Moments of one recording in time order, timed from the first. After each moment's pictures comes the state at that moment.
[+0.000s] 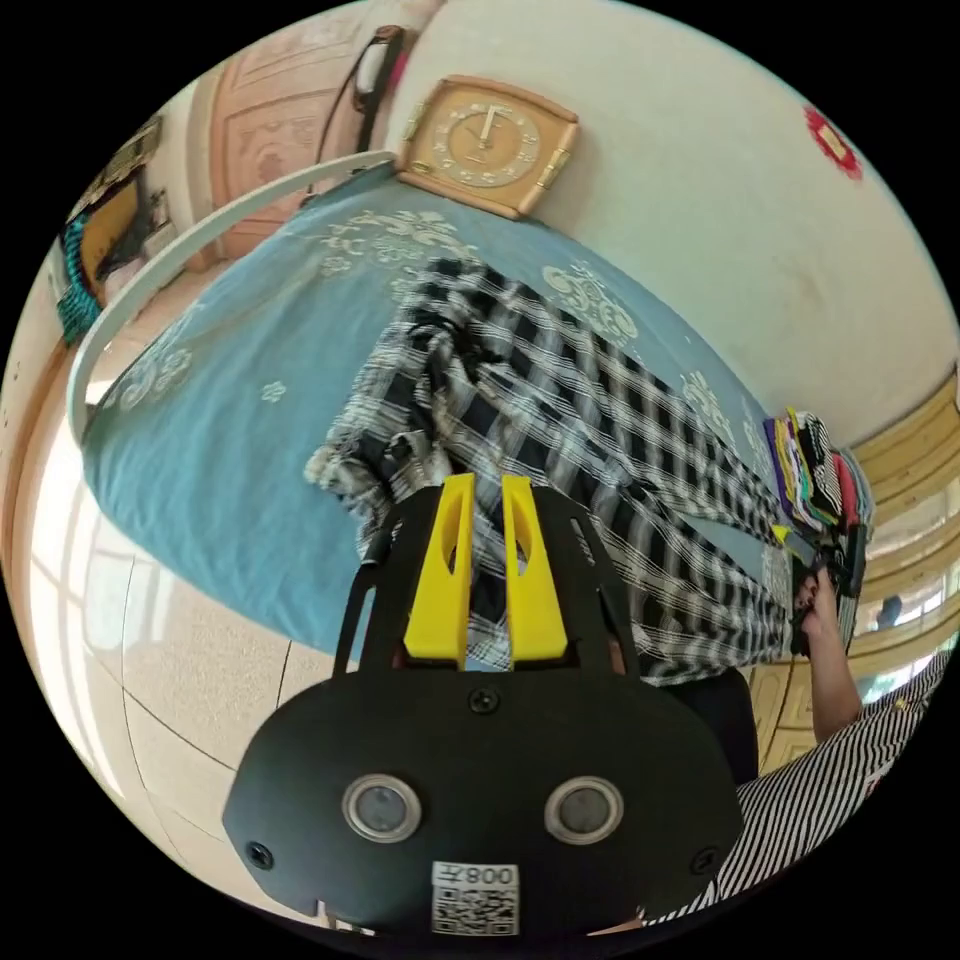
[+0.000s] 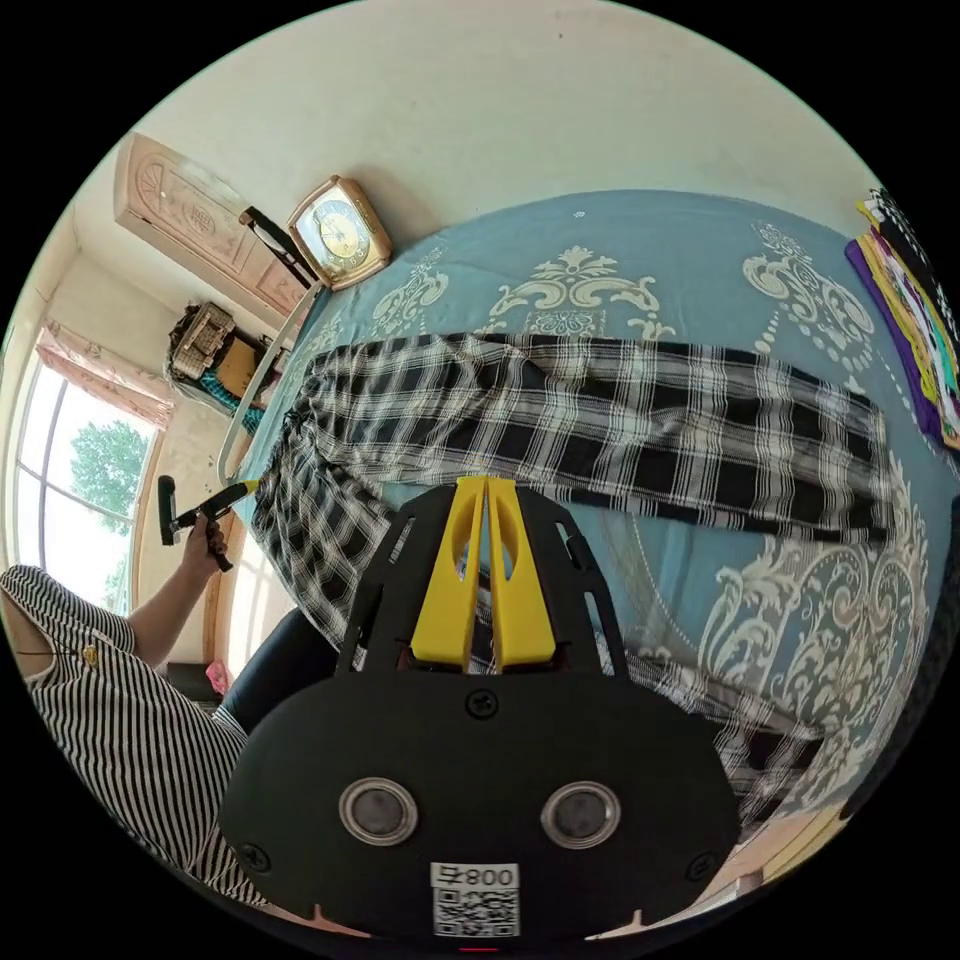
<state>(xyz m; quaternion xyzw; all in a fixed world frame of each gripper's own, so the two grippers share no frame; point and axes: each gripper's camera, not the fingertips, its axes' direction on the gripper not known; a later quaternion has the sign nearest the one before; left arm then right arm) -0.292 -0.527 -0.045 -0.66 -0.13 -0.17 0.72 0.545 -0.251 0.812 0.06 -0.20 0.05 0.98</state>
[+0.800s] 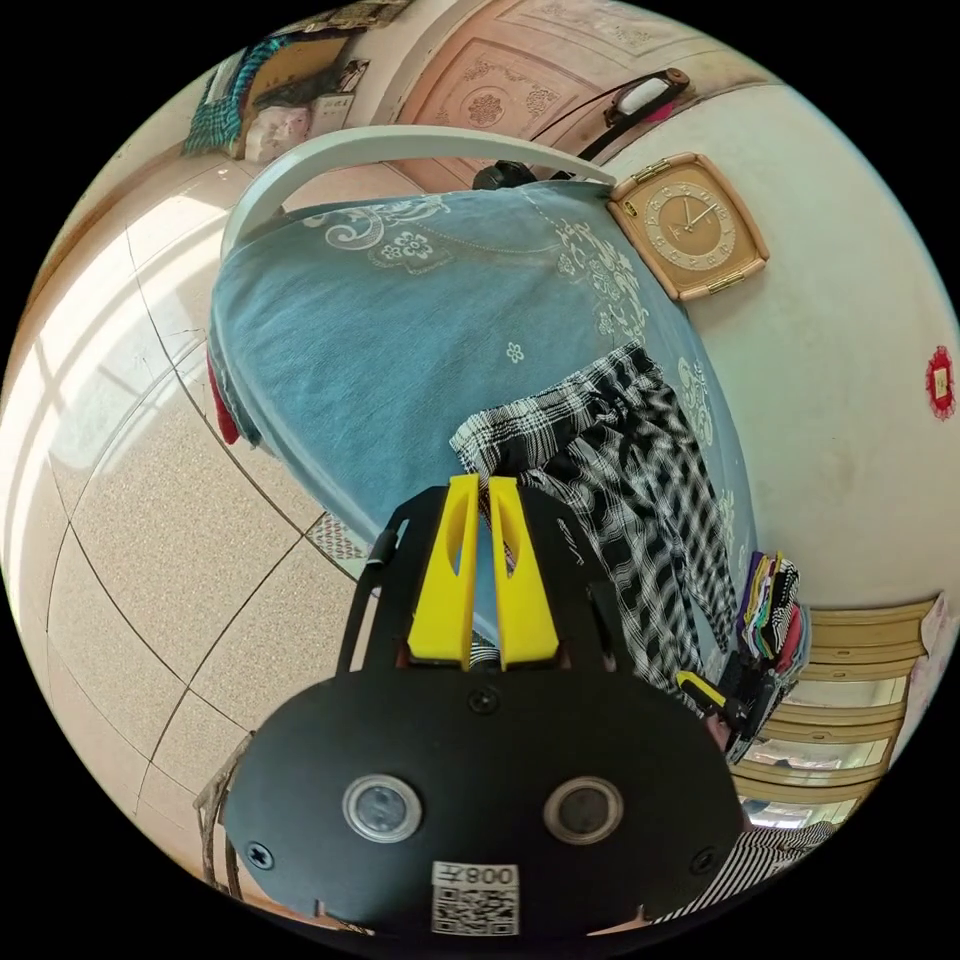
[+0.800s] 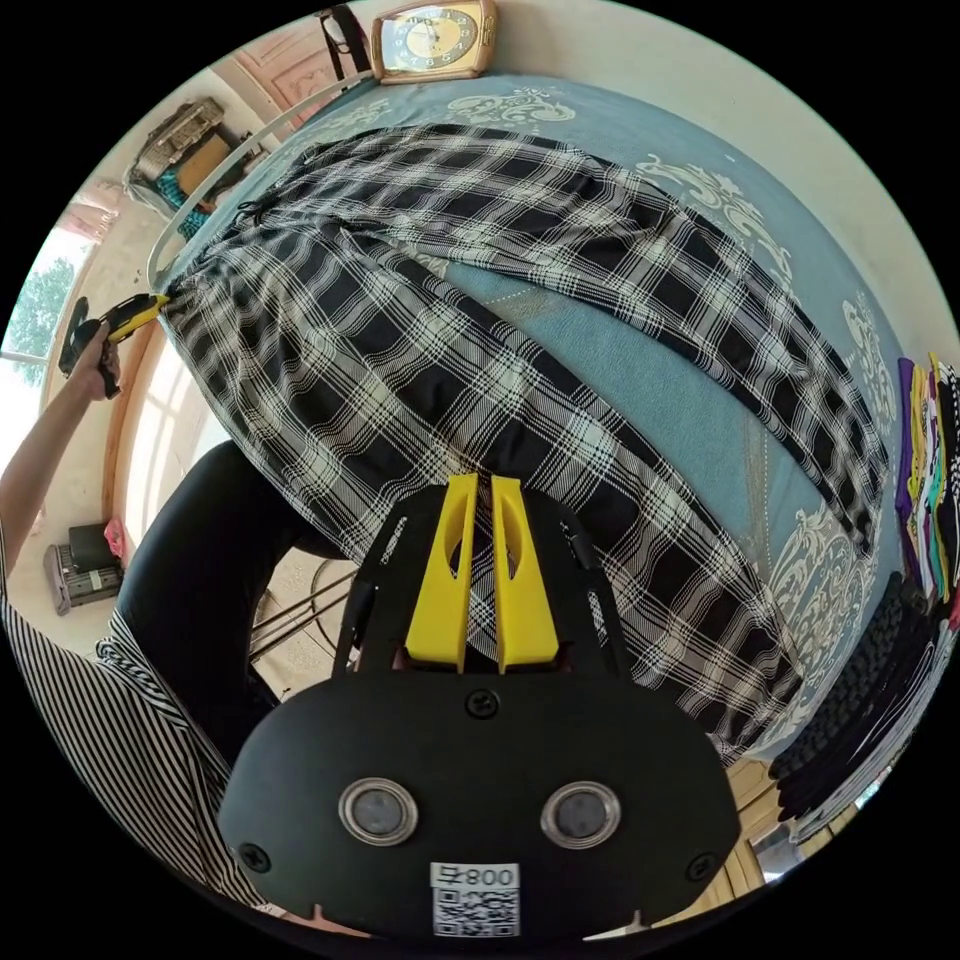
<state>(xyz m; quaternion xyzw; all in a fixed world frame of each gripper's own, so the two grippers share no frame) -0.452 -0.538 -0.166 -0.63 -0.21 -0.35 0.66 0.401 -0.216 0.843 -0.11 -0.04 -0.12 0.99</state>
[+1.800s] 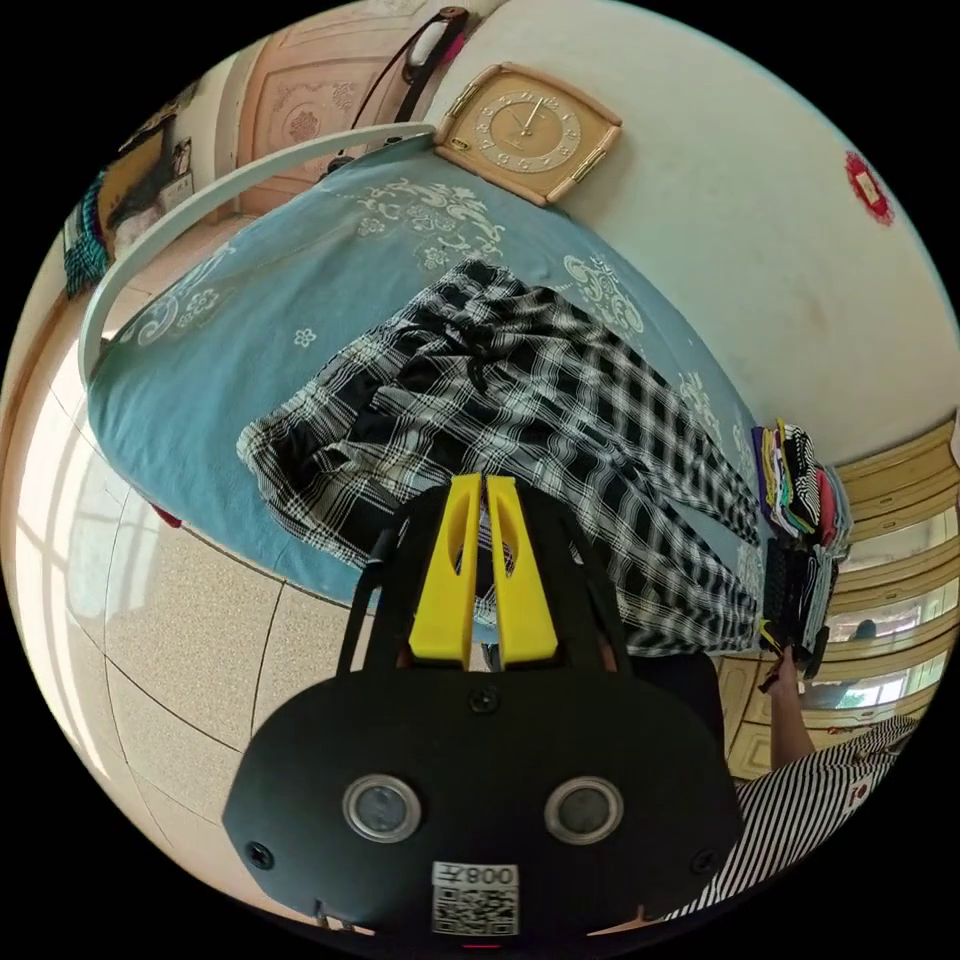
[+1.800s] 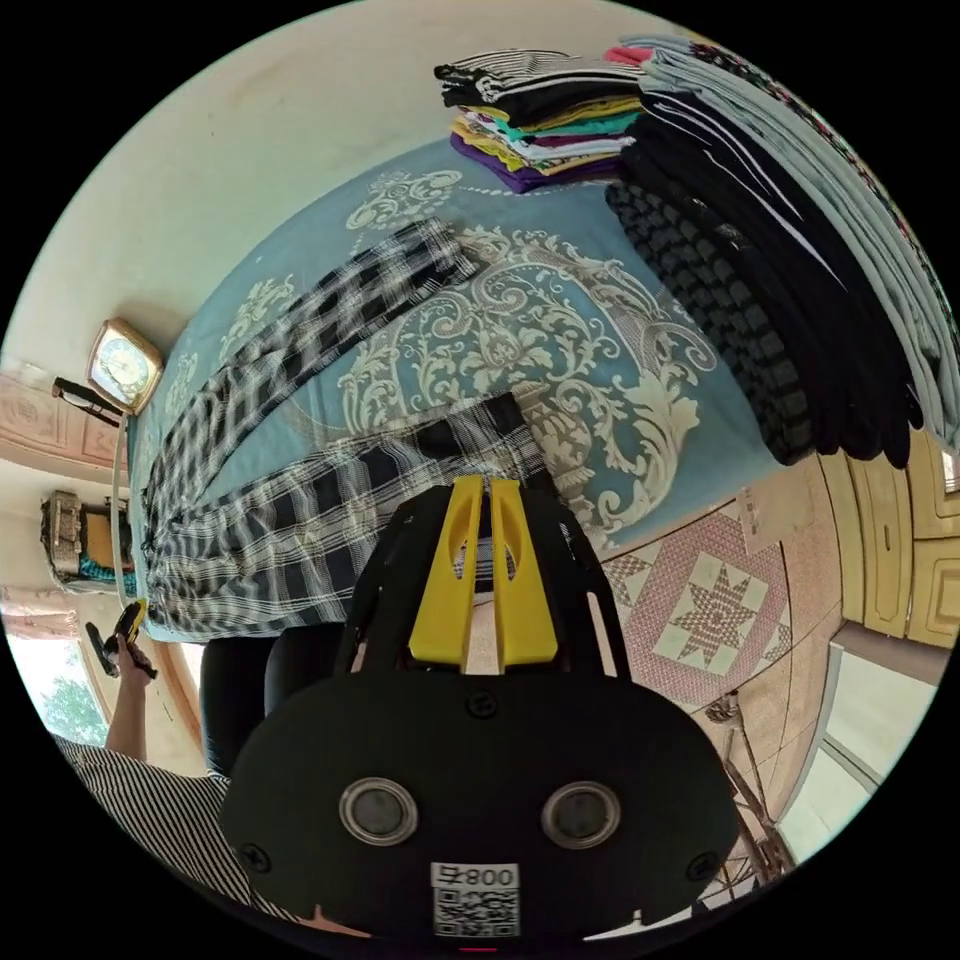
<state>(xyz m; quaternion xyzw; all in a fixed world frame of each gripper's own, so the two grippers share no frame) -0.354 -0.594 -0.046 -0.68 -0.08 -0.20 0.70 0.623 -0.080 0.720 0.04 -0.04 0.31 0.95</state>
